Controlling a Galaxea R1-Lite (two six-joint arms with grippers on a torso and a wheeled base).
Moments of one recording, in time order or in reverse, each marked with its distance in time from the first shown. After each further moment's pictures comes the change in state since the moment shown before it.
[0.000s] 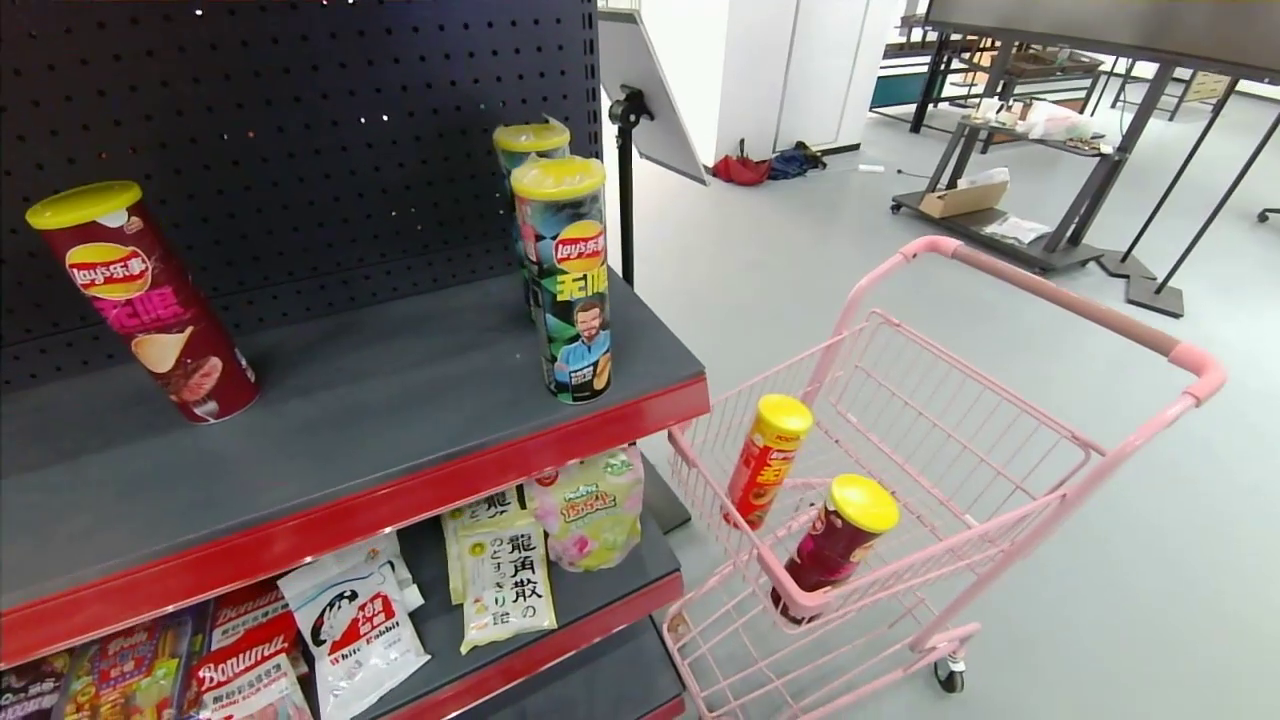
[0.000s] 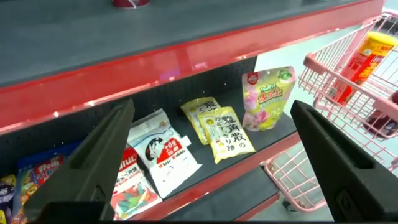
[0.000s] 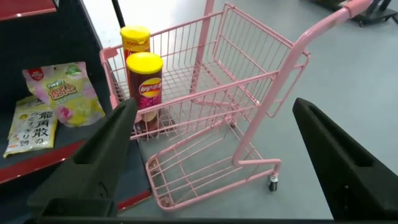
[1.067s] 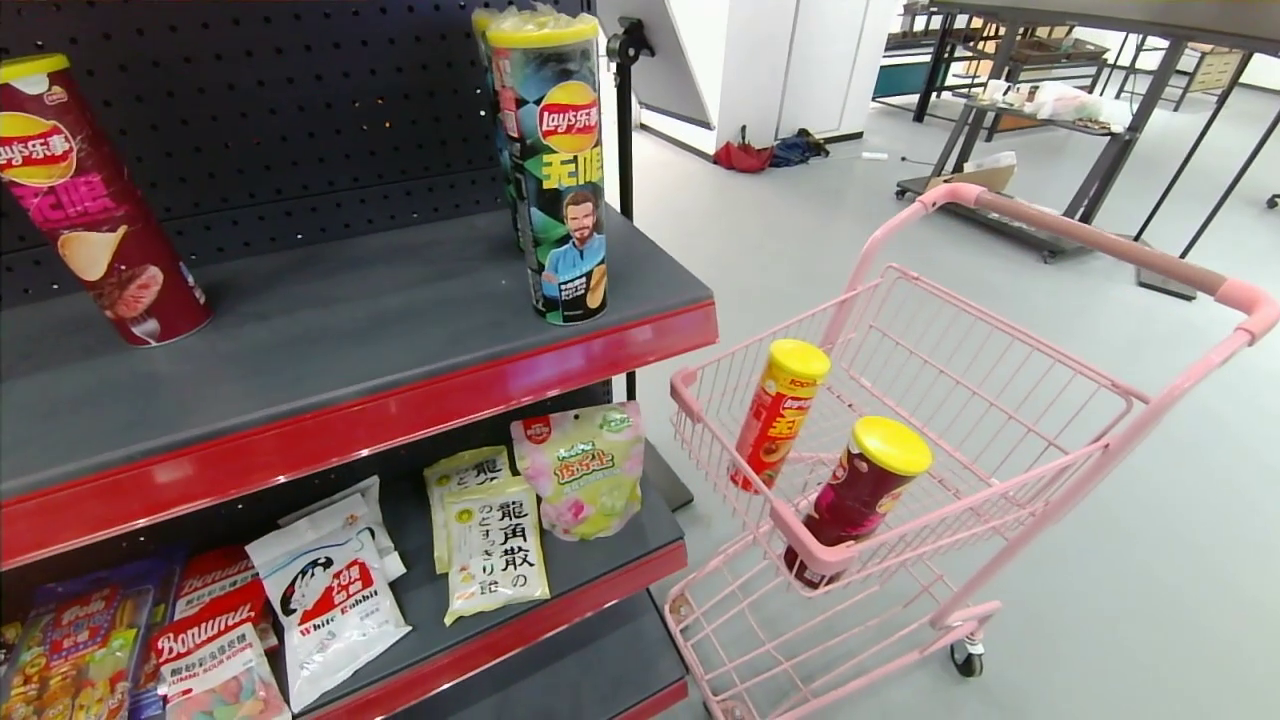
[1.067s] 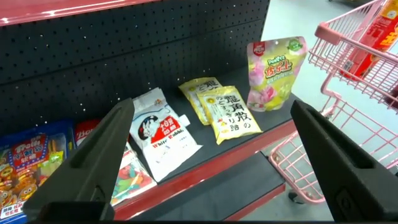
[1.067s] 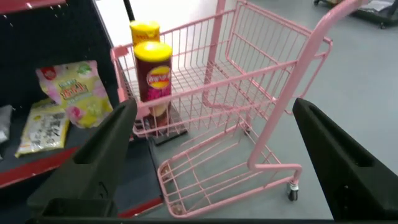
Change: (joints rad) left arm 0.000 0.000 0.000 0.000 0.000 0.000; right arm 0.010 0.056 -0.101 -0.006 0.035 0.046
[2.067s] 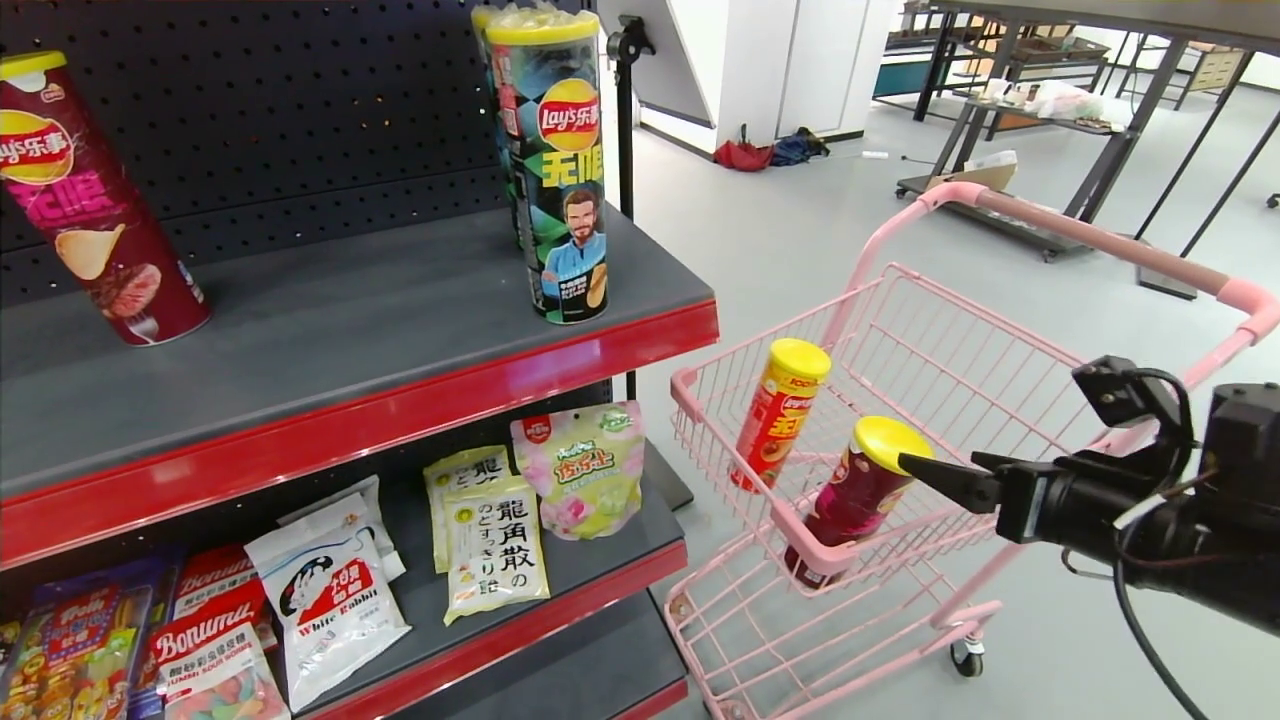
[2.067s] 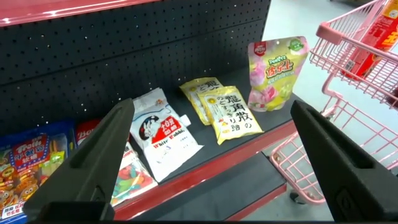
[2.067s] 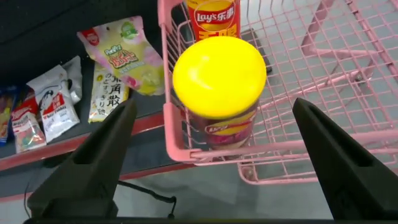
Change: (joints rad) left arm 0.000 0.000 0.000 -0.001 0.000 0.003; right arm 0.161 1.501 -0.257 -0.847 0.227 0.151
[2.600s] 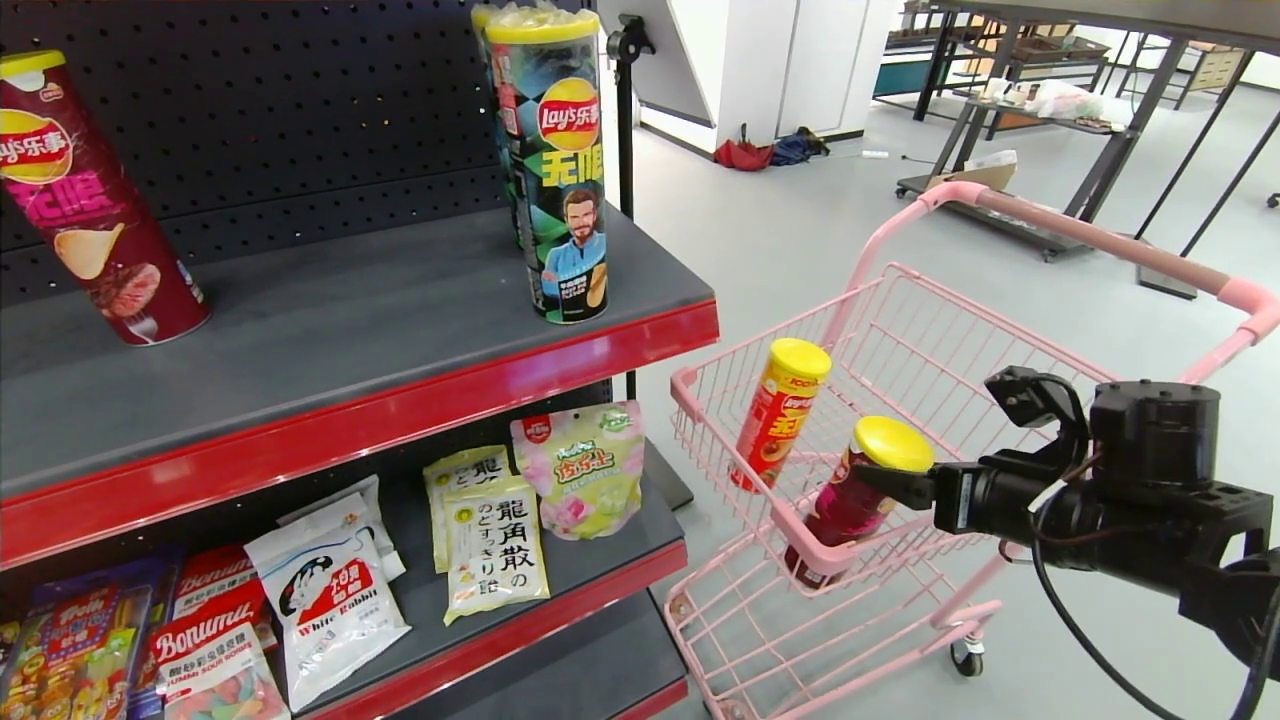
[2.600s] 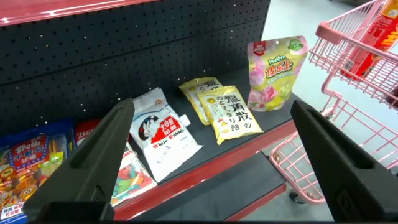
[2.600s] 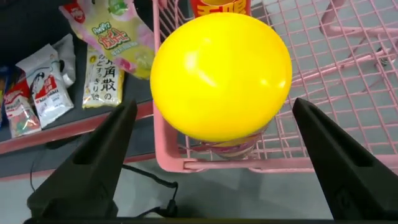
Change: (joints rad) left arm 0.000 0.000 0.000 0.000 0.000 0.000; right arm 0.018 0.187 -0.087 -0.004 0.031 -0.013
